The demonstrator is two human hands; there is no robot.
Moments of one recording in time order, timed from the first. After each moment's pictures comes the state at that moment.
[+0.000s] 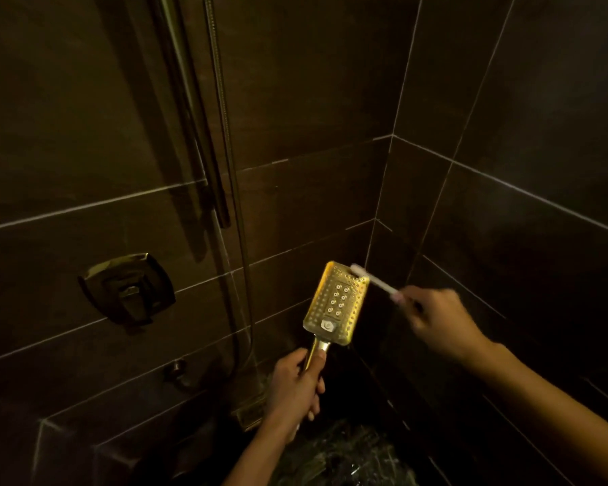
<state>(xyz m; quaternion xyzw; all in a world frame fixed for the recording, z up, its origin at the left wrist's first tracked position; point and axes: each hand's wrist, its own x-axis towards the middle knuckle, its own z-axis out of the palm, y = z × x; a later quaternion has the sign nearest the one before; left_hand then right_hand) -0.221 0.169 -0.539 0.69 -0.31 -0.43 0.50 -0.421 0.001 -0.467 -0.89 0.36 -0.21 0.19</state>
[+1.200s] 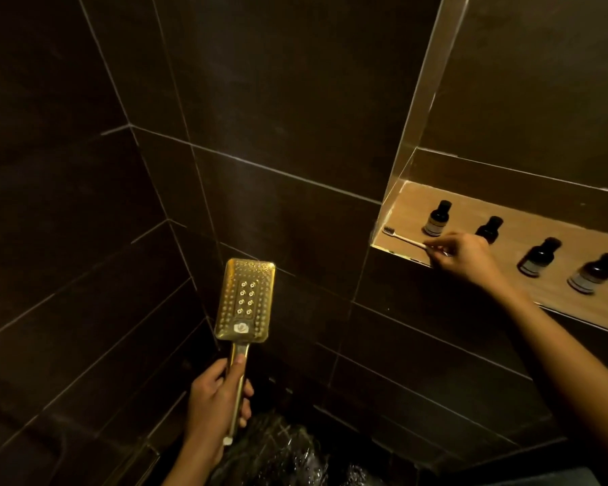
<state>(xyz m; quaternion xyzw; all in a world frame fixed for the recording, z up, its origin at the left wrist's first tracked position) -0.428 0.089 -0.544 0.61 -0.37 -0.54 0.45 -0.840 -0.045 -0.447 -0.65 0.73 -0.20 0.07</state>
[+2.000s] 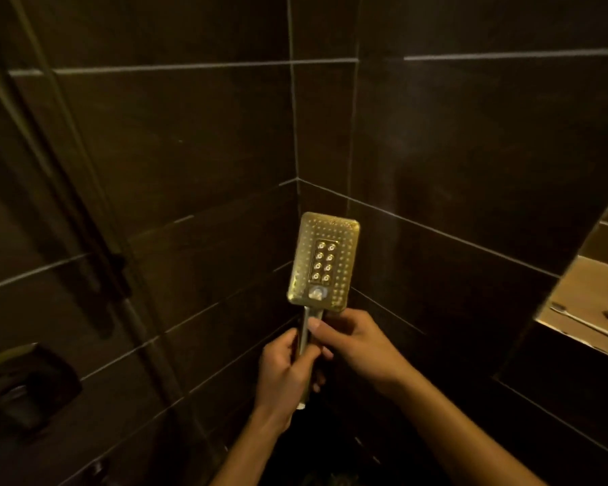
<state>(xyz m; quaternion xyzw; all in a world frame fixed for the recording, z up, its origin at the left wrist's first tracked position) -0.306 0.081 -0.442 0.55 -0.44 -0.44 0.56 -0.440 0.016 -0.427 -0.63 0.32 -0.34 0.62</state>
